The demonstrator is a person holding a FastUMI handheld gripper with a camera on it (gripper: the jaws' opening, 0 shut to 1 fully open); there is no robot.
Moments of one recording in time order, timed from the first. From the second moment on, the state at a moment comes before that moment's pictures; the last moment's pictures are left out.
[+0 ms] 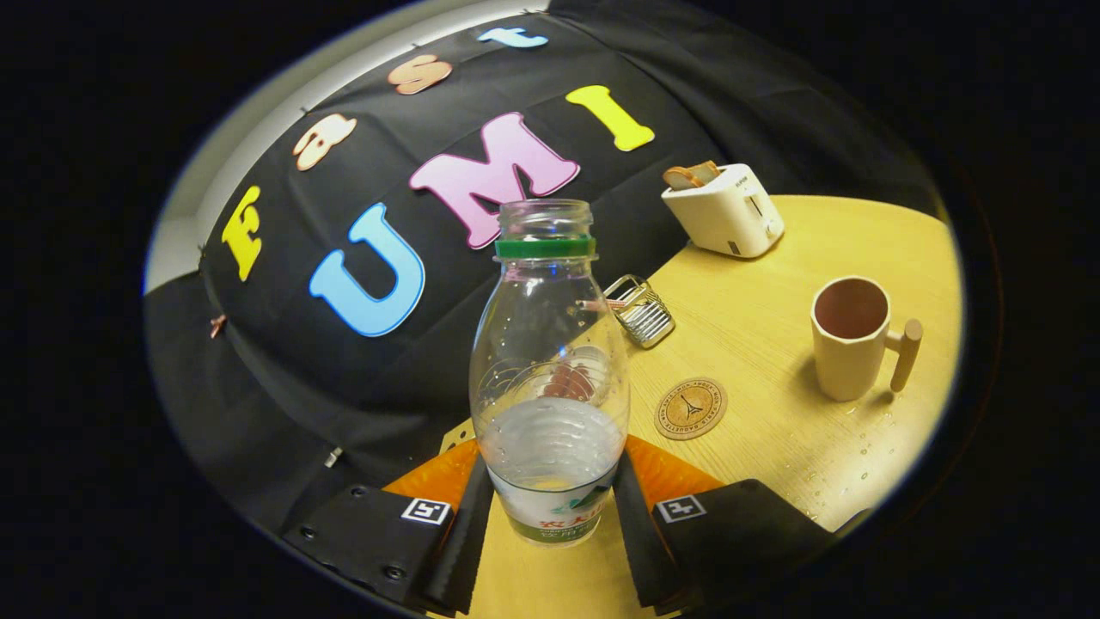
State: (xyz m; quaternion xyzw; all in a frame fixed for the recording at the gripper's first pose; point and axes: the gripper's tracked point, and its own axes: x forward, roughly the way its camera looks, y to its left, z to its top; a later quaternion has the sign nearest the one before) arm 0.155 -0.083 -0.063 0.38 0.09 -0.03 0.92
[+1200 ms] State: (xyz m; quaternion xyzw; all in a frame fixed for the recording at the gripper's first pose) arm 0.162 -0.182 -0.111 0.68 0.12 -0.09 0.72
